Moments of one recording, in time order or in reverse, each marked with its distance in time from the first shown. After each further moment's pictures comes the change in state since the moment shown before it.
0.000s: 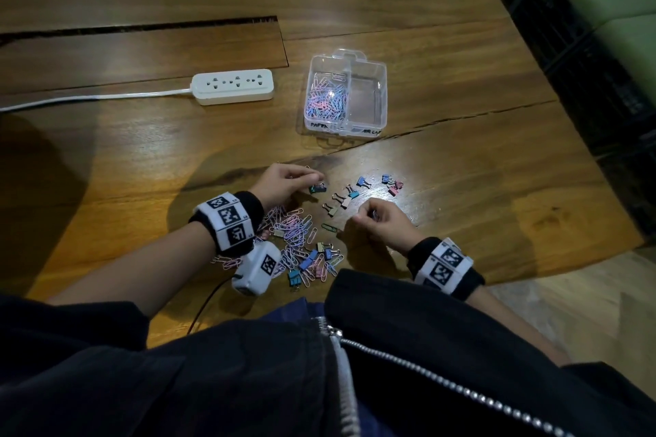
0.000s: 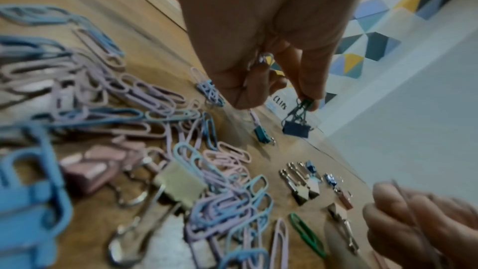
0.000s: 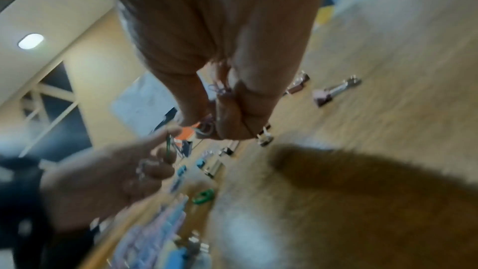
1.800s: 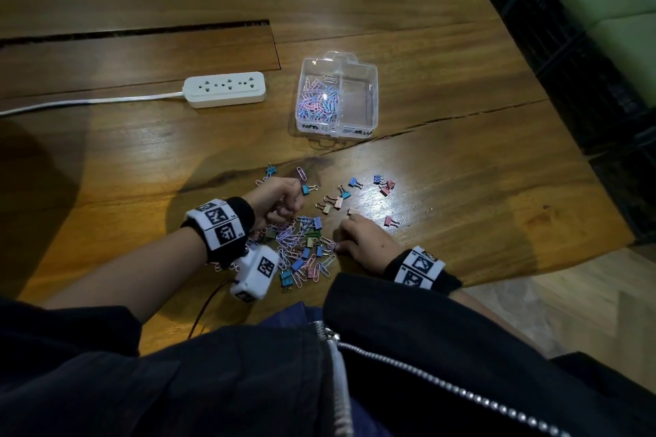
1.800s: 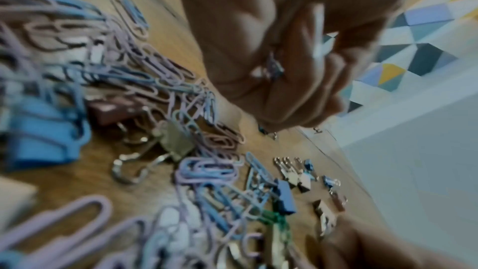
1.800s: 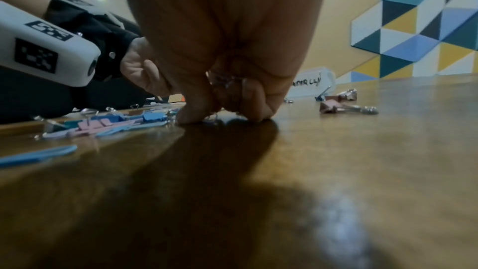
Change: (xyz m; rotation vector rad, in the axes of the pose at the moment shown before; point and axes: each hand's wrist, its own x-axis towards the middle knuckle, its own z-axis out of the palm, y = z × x) left_hand -0.006 -0.001 0.005 -0.233 -0.159 -0.230; right_hand -0.007 0.009 0.016 -0.706 -0.111 -0.155
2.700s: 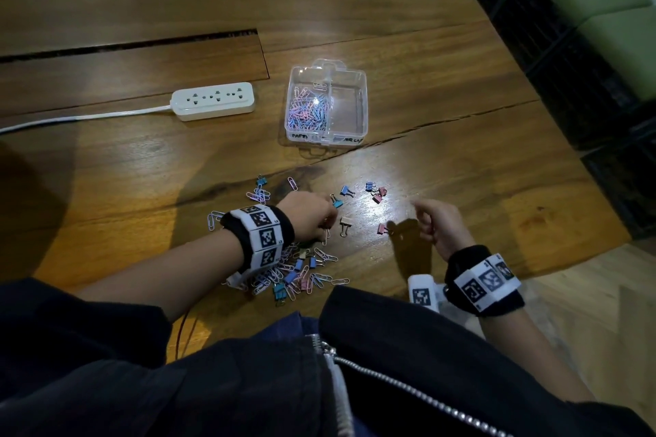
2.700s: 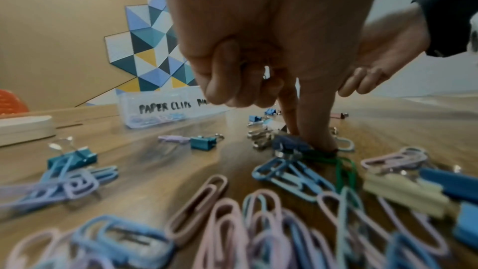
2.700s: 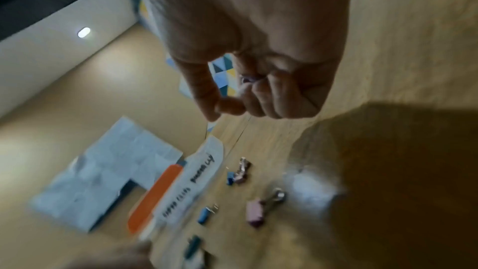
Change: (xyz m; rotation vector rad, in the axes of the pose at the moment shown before) left_hand 0.024 0.007 0.051 1.737 -0.040 0.374; right_hand -0.028 0.067 -0.060 1.160 0.418 0.425
